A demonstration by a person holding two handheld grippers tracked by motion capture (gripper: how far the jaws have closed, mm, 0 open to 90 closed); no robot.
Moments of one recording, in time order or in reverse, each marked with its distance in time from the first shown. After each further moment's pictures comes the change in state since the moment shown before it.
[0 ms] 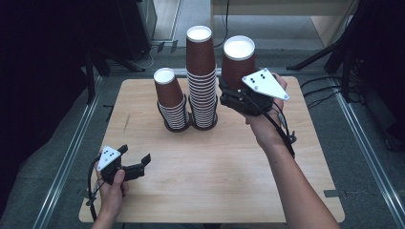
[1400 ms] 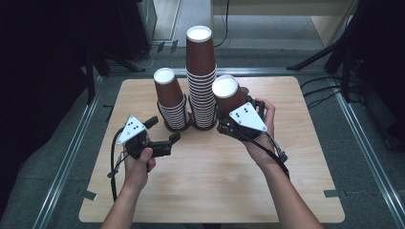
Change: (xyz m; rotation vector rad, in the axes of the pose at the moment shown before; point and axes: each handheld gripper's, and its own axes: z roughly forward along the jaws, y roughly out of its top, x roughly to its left) left arm -0.065 0.086 0.027 -0.142 -0.258 0.045; right arm 0.021 -0.083 -0.004 0.076 0.020 -0.189
